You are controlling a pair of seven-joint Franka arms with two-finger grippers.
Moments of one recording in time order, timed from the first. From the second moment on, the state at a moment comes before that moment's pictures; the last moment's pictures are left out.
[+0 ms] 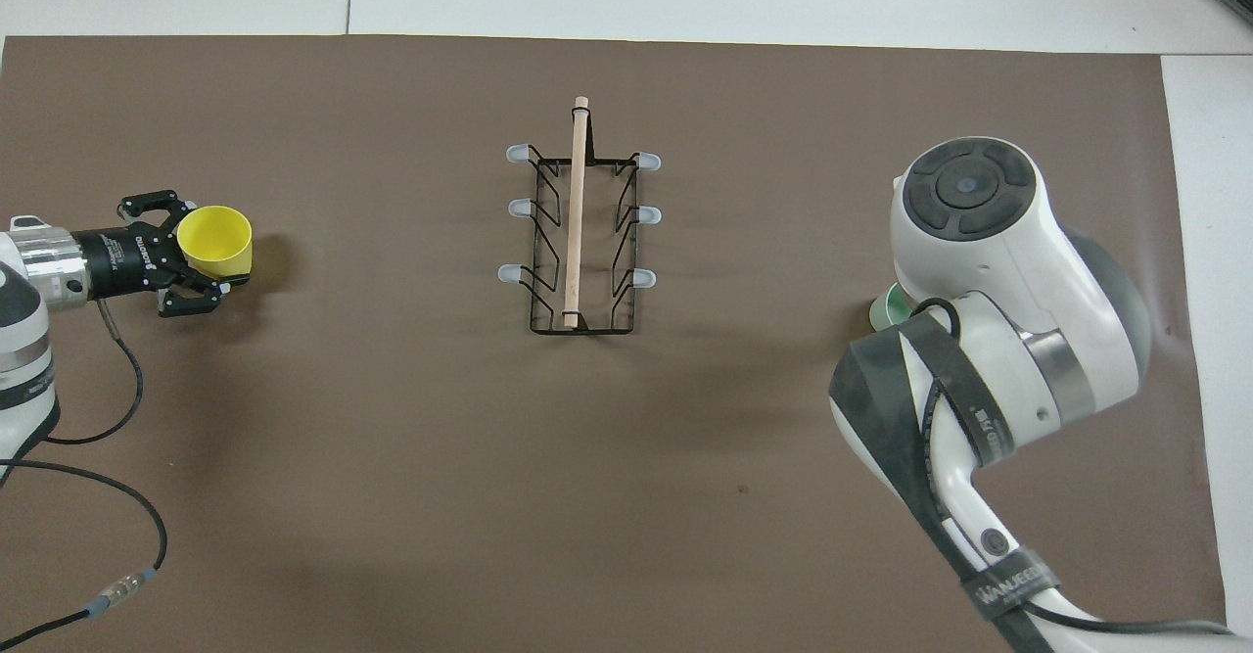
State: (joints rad) left arm -0.20 0.45 0.50 -1.93 -1.16 2.11 -0.89; right arm 0.21 0.12 0.09 -1.84 -0.41 1.68 -0.54
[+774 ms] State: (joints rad) left arm -0.30 0.31 0.43 -1.86 -0.78 2.22 -0.92; right arm 0.36 0.33 0.10 -1.84 -0.84 1.69 -0.74
